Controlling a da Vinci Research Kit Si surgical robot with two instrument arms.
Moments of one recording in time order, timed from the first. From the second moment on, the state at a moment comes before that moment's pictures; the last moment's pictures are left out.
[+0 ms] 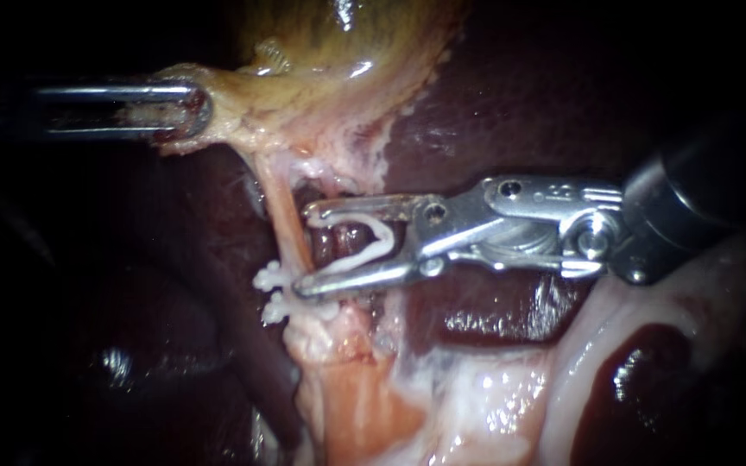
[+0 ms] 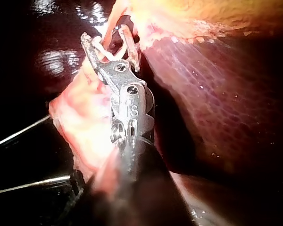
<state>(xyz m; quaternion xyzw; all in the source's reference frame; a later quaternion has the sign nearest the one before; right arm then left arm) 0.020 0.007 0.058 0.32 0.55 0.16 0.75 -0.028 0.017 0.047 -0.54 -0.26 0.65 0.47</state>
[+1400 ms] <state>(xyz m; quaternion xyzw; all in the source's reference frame) 0.025 0.010 0.052 0.35 0.61 0.19 0.69 -0.028 0.017 0.047 -0.54 -0.26 0.65 0.47</state>
